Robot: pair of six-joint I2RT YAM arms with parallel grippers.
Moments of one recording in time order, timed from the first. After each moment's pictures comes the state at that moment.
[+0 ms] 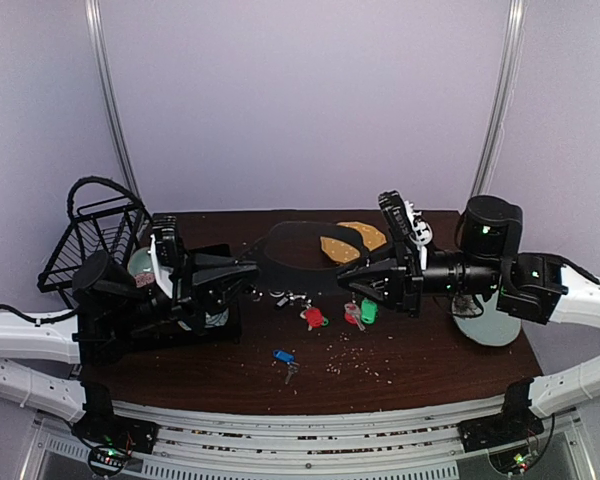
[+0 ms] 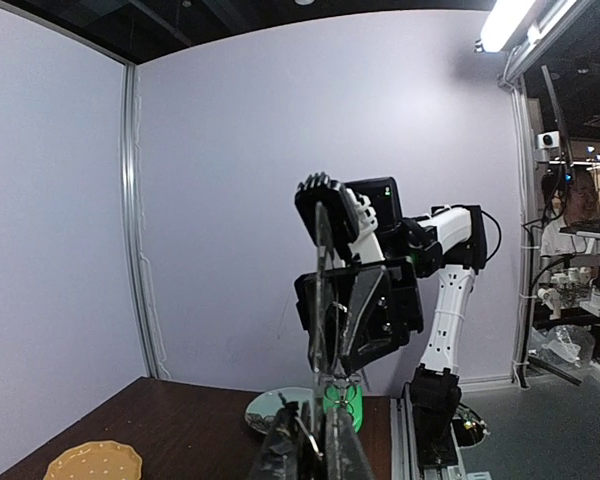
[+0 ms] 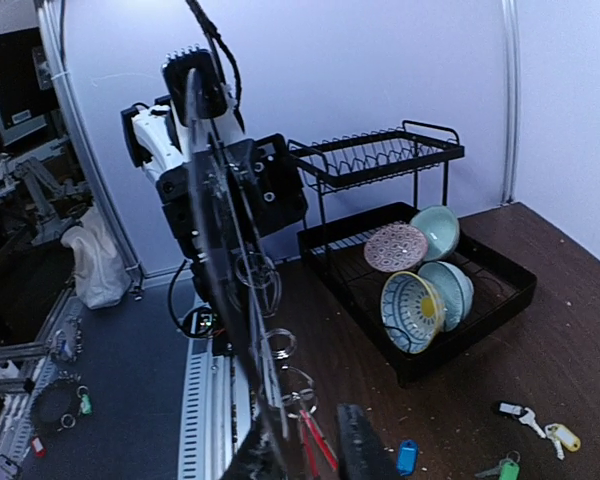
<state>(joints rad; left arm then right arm) -1.09 0.99 0.56 0.81 0.30 -0.04 1.03 1.04 0.94 -0.02 -0.39 0.13</state>
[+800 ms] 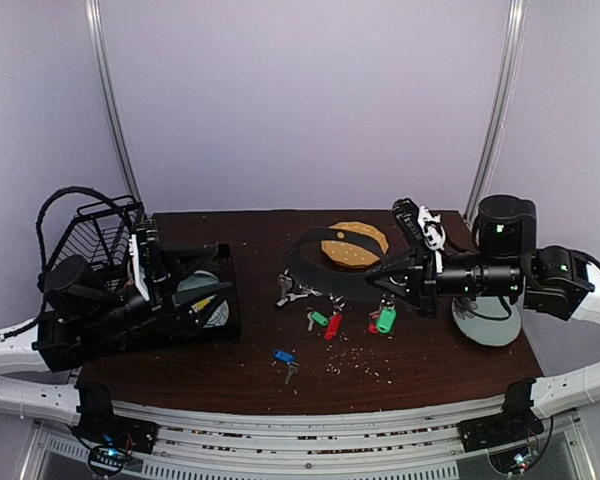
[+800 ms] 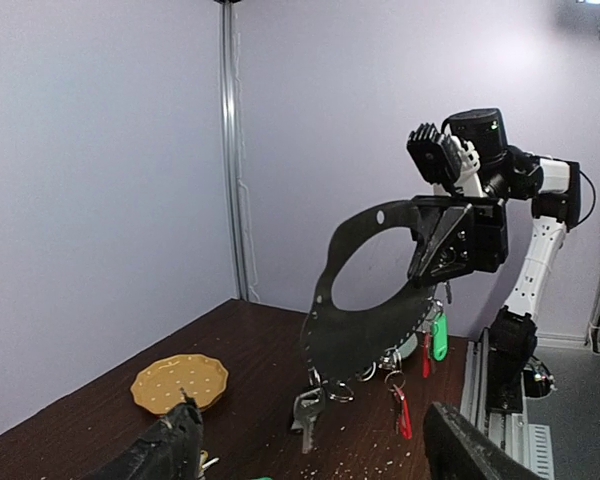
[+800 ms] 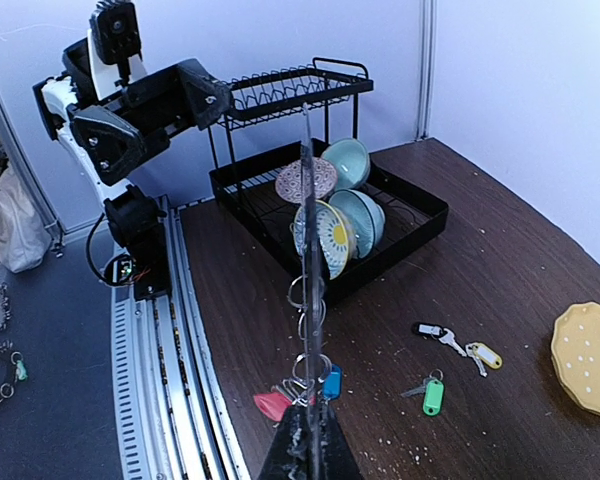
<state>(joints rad) -1.08 0.72 0.55 0.36 0.05 0.02 1.02 0.96 0.99 -0.34 -0.19 0.02</state>
